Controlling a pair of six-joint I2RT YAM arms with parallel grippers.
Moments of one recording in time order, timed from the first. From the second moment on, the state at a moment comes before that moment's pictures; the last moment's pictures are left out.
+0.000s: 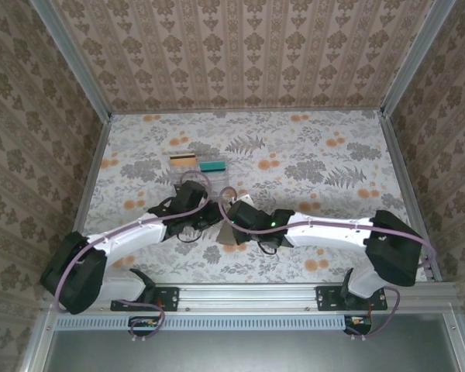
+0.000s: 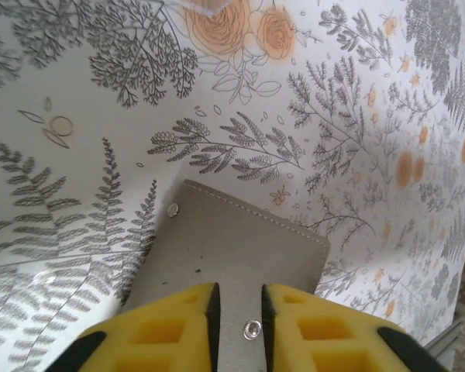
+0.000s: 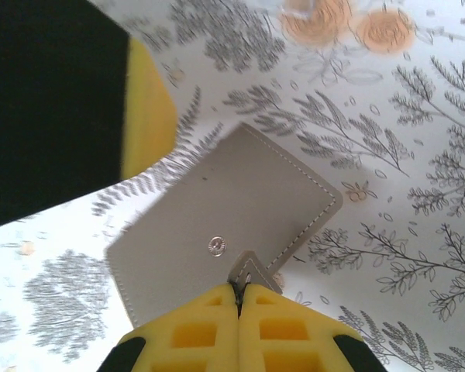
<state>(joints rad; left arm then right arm) -0.70 1.26 0.60 -0.17 0.24 -1.01 1.06 1.52 0.96 -0.39 0.28 0.60</state>
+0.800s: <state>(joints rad) -0.60 0.94 0.61 -0.46 0.11 -0.94 0.94 1.32 0.82 -0.32 0.15 0.61</state>
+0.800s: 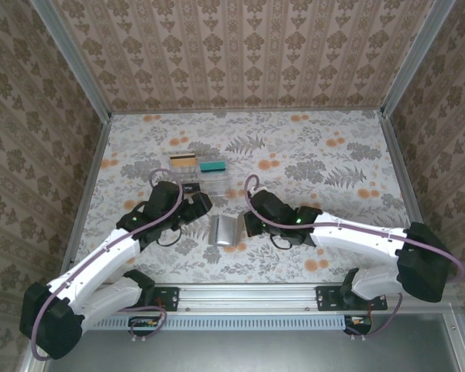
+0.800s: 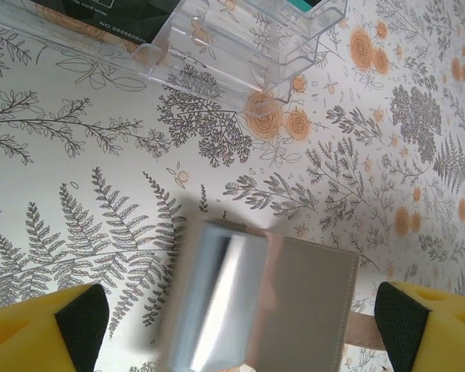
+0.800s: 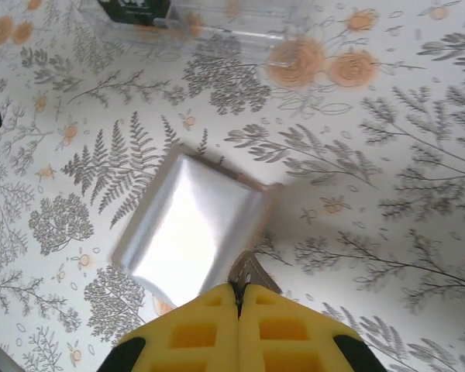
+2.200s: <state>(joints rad) -0.67 1.29 0.58 -0.25 0.28 -0.90 0.91 1.53 0.84 -0.40 0.16 0.64</state>
